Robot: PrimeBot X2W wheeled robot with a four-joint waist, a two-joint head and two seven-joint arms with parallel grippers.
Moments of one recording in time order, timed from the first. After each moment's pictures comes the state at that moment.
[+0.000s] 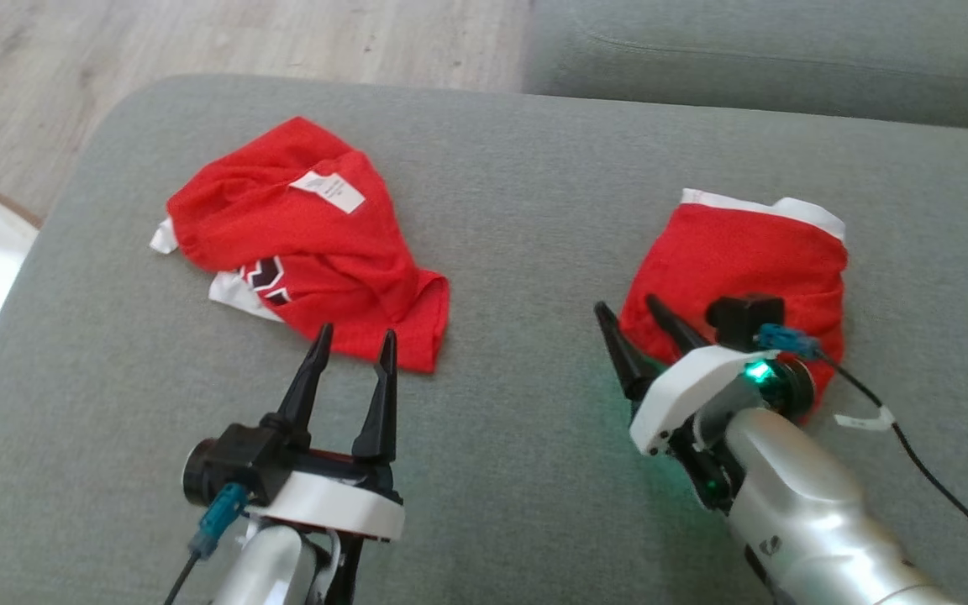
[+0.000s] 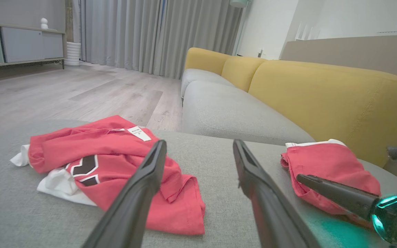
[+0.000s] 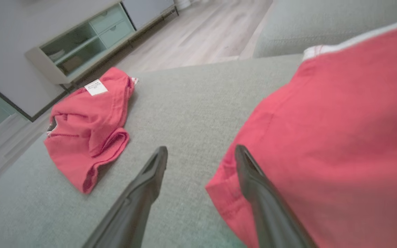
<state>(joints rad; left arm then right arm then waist) -0.17 0.05 -0.35 0.29 -0.32 -0.06 -0.26 -0.56 -0.06 0.57 0.95 0.62 0.13 -0.17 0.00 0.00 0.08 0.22</state>
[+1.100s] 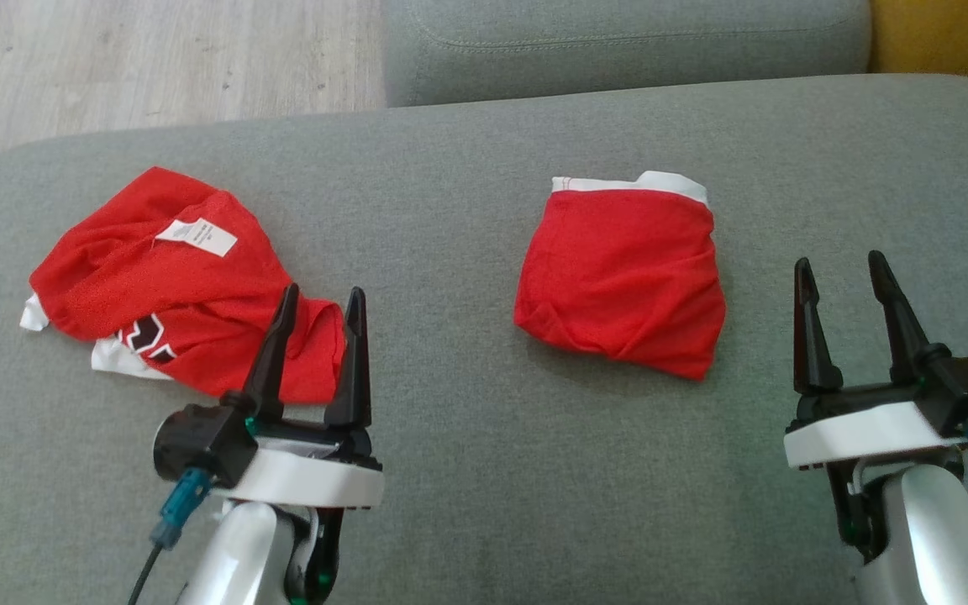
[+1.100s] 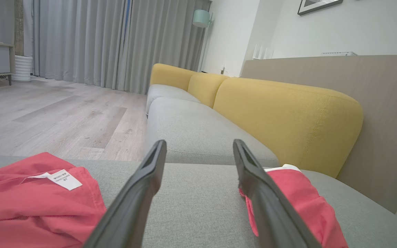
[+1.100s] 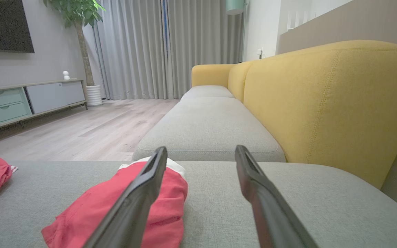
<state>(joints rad) -0.18 0.05 -0.29 0.21 -0.33 -0.06 -0.26 -0.15 -0.05 -0.04 0.23 0.03 0.13 -0.25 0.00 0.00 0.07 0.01</state>
